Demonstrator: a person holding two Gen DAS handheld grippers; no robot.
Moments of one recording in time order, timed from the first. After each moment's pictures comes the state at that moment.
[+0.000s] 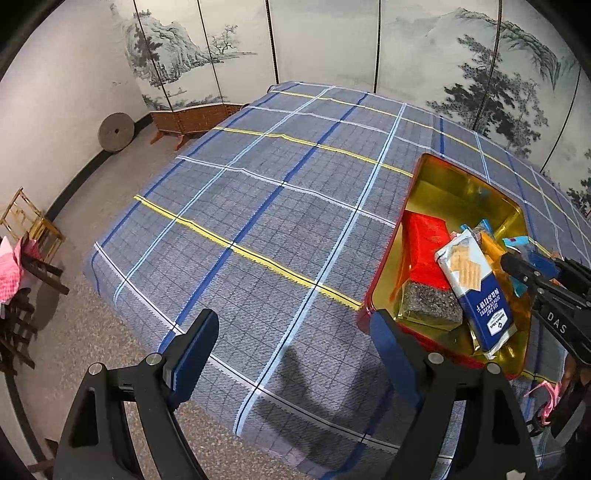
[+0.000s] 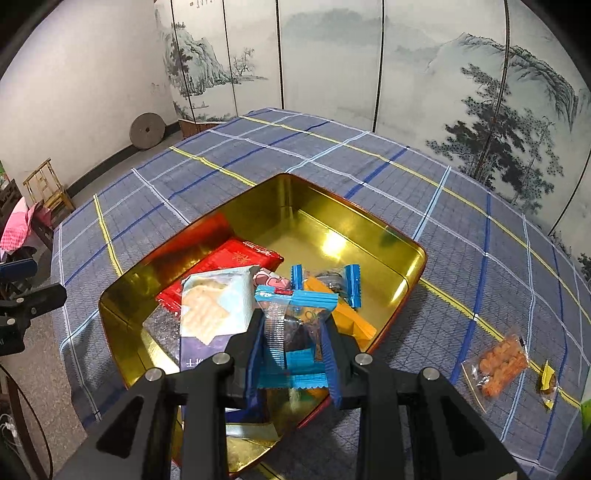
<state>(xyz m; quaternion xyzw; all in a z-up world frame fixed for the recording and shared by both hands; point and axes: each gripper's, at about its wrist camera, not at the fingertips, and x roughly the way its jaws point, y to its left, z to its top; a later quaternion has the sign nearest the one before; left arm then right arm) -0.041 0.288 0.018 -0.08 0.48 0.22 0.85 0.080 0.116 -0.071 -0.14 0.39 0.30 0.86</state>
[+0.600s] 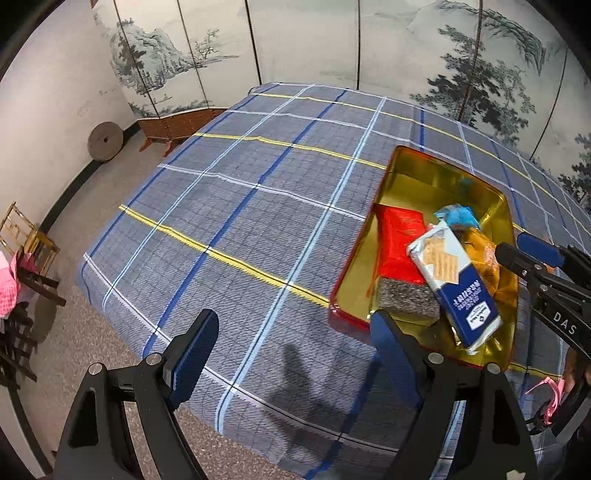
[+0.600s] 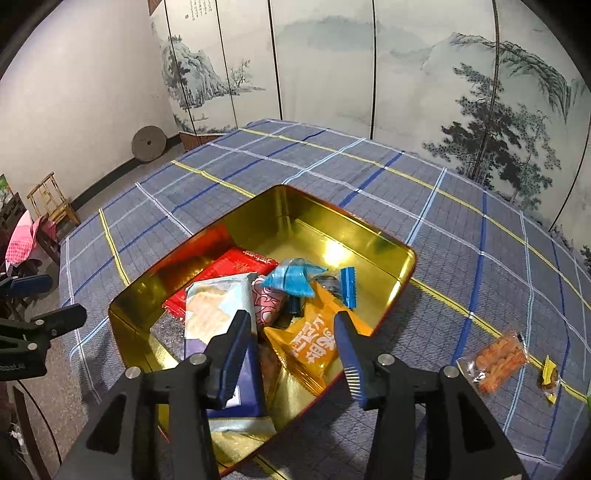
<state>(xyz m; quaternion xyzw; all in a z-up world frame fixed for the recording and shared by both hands) -0.031 0.262 0.019 -0.06 0.48 0.19 0.85 0.078 0.102 -0.061 -0.11 0.38 0.30 0.87</state>
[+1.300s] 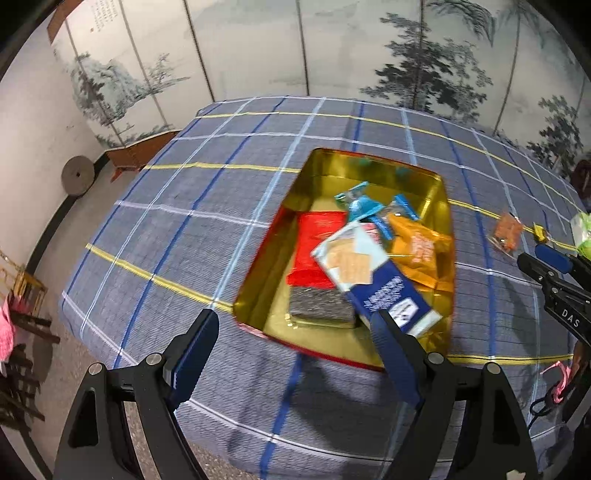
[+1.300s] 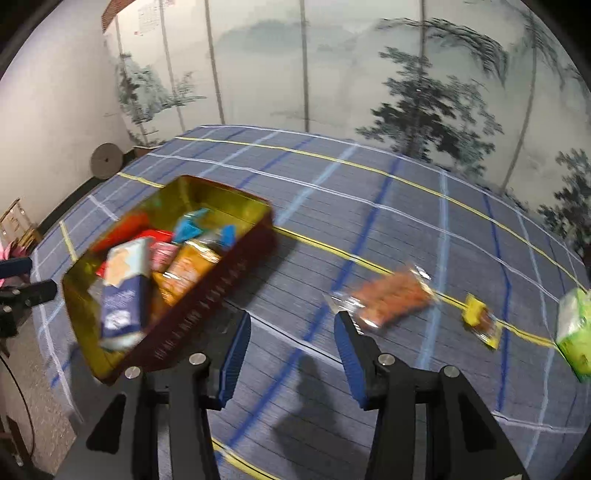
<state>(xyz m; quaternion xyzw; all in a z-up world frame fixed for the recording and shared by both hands) -0.005 0.190 0.029 -0.01 0.48 0.13 0.87 0.079 -0.016 -0.069 -0.09 0.39 0.21 0.89</state>
